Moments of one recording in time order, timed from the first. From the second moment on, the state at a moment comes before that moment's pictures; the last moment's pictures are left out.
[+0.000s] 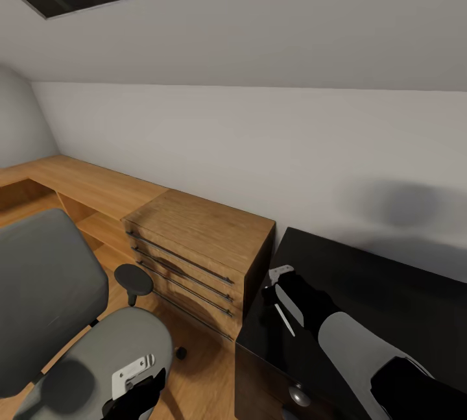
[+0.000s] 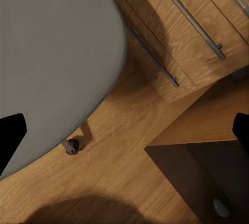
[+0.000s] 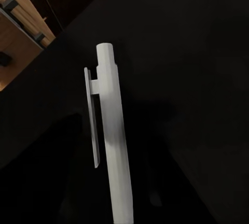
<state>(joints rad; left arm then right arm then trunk) 0.16 -0.09 -0.04 -1.61 0.44 0.48 0.37 -0.86 0.07 0.51 -0.50 -0.32 0.69 -0.12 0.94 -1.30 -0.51</state>
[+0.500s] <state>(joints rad) 0.16 -0.09 -0.04 -1.61 0.44 0.48 0.37 -0.86 0.07 0.51 -0.50 -0.32 0.70 -0.12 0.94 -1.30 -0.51</state>
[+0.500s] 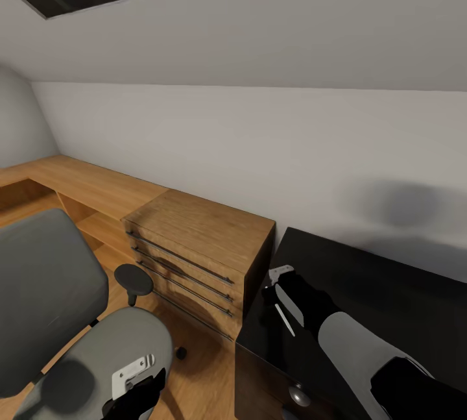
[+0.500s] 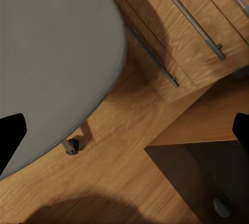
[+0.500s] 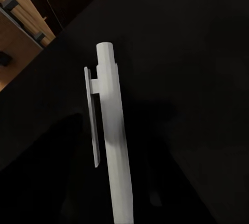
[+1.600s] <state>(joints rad) 0.16 -0.09 -0.04 -1.61 0.44 0.48 0.37 -0.87 0.07 0.50 -0.51 -0.31 0.74 -0.12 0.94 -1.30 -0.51</state>
